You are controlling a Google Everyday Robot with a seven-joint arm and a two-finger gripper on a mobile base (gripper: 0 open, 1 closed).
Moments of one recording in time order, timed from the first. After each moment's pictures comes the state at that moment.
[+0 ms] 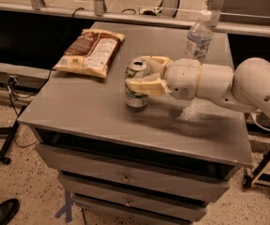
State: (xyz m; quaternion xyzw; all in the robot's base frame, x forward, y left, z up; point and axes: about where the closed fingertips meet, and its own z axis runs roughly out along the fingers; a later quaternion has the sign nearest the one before) arm 0.553 -0.025 0.916 -0.46 0.58 0.33 0.59
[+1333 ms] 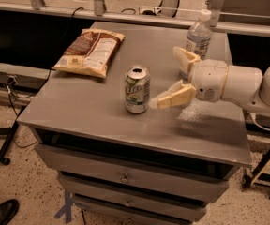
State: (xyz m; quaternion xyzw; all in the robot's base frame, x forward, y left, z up) arm 0.545 -0.078 0.920 -0.44 0.60 0.32 0.59
